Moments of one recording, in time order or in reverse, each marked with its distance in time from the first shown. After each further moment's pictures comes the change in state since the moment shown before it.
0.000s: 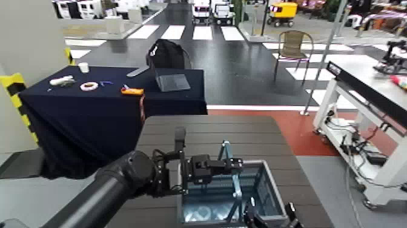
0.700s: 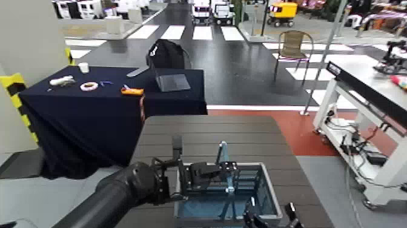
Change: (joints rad) left arm -0.009 -0.022 -0.065 0.135 -0.001 -0.171 0.003; right arm -0.002 -0.003 0.003 0.003 -0.009 -0.010 0.000
